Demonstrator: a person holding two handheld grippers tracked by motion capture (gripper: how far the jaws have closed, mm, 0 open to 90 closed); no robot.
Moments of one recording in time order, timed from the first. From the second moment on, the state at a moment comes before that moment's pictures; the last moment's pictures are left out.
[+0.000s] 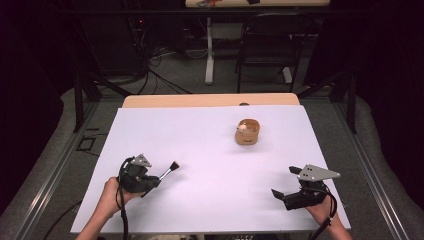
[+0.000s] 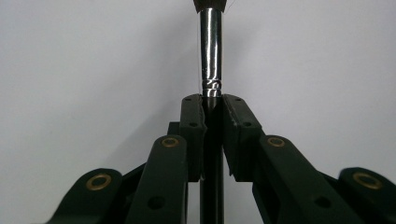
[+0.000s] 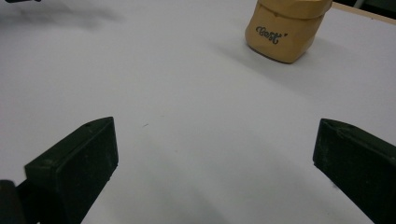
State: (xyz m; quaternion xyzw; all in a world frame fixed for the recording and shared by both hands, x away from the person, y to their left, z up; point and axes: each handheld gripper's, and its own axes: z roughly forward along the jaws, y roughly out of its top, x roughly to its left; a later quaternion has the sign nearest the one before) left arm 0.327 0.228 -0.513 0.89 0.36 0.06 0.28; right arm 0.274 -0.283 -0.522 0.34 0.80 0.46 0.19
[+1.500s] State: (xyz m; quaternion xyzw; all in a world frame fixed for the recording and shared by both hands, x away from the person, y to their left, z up) left arm 0.327 0.196 -0.504 0.86 0.30 0.10 0.39; right arm 0.277 -0.274 -0.516 0.37 0.79 0.46 0.18
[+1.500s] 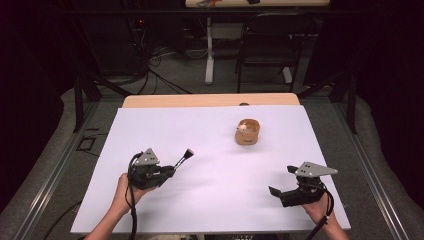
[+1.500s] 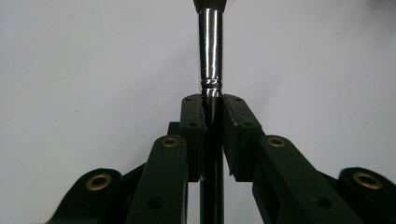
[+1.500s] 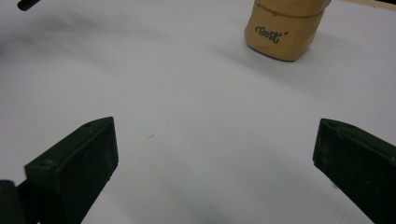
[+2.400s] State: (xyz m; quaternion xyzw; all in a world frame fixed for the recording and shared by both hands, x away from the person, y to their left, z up) left arm 0.331 0.153 -0.504 0.84 0.27 0.10 0.46; right arm 0.277 -0.268 -0.509 0.37 0.79 0.46 0.18
